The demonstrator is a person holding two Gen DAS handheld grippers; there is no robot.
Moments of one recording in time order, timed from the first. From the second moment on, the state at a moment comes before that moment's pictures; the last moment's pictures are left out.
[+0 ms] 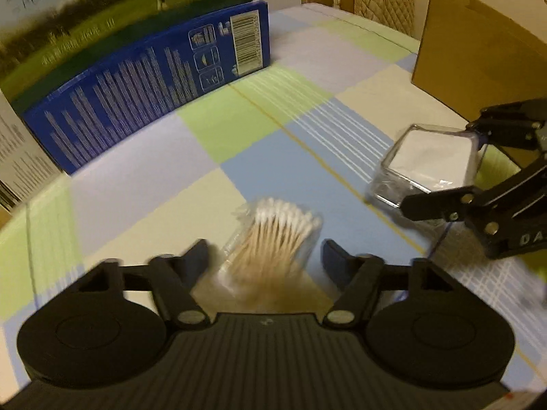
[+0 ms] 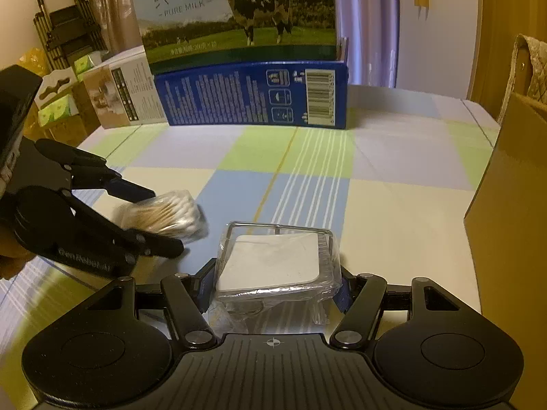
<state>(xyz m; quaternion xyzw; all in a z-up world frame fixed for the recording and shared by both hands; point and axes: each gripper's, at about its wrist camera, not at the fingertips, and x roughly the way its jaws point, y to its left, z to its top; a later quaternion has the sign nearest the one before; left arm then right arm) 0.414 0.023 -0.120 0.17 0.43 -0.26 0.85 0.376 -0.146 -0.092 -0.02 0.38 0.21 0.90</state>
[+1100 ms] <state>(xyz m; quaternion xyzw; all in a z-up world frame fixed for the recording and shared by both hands) 0.173 -0.005 -0.074 -0.08 0.47 -0.02 0.88 0.212 -0.176 -0.036 -0.01 0.39 0.24 0.89</state>
